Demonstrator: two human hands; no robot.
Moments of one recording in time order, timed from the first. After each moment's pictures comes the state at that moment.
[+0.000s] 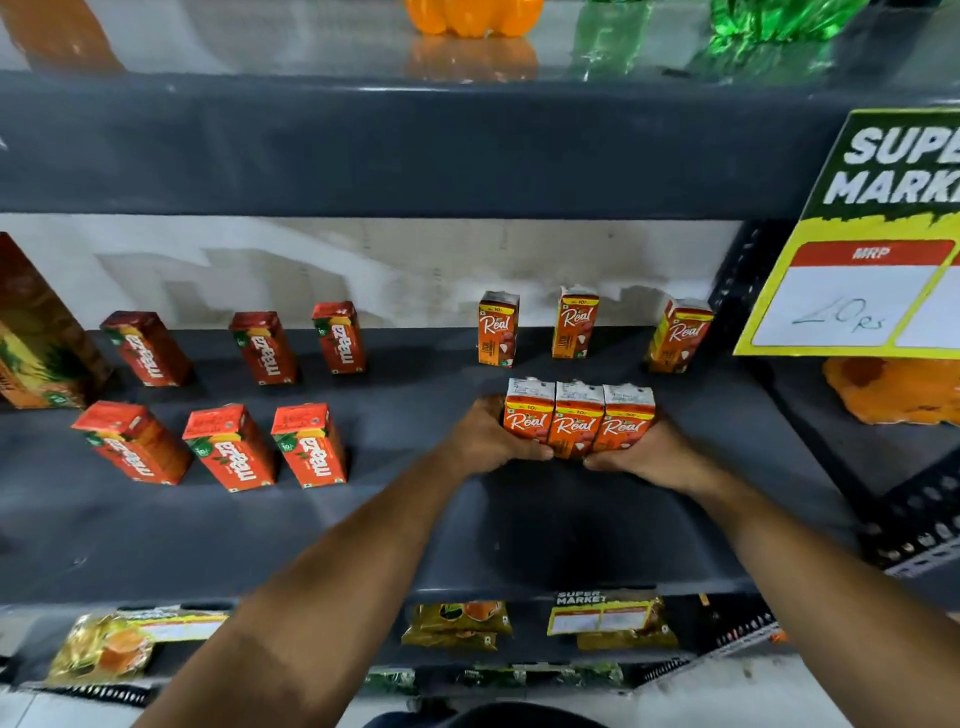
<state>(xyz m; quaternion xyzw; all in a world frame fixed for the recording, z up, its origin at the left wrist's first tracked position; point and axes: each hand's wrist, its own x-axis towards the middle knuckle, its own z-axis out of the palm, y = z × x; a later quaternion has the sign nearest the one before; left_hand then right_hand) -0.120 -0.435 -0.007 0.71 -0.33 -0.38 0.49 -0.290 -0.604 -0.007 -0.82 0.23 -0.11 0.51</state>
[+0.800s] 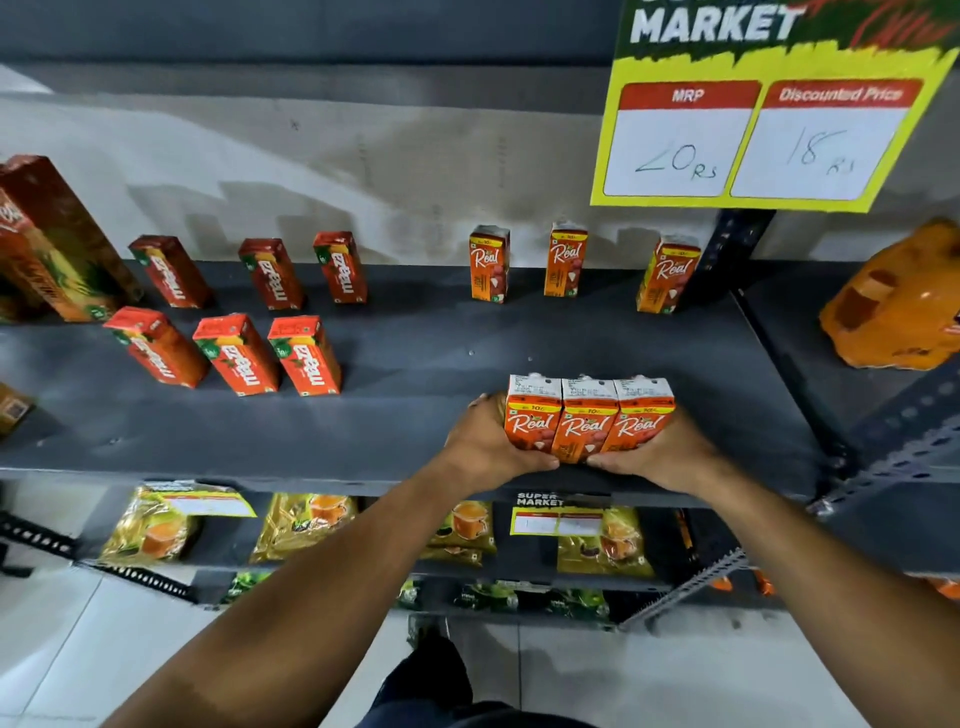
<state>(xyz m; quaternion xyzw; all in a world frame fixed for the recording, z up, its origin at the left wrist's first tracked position) -0.230 -0.389 -0.012 0.80 -0.29 -0.28 0.44 -0.371 -0.575 -0.015 -0.86 0.22 -0.09 0.46</state>
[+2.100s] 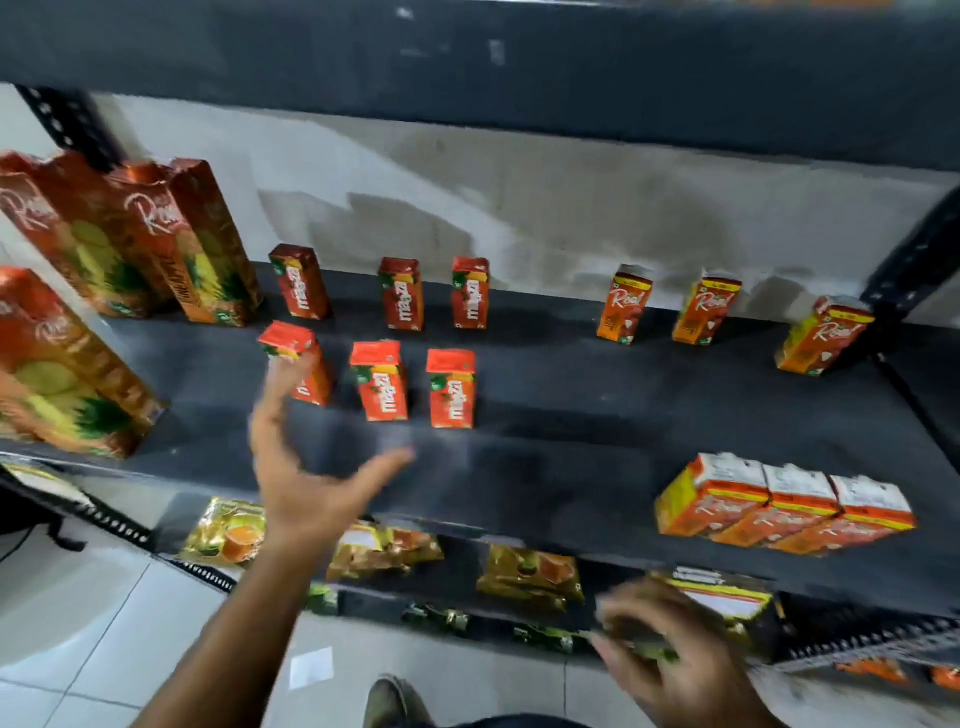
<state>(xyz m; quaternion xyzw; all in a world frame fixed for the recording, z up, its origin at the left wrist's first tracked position) -0.129 -0.174 -0.005 0.71 -0.29 0.22 0.60 -0.391 -0.397 -0.037 -0.89 0.06 -0.27 0.36</state>
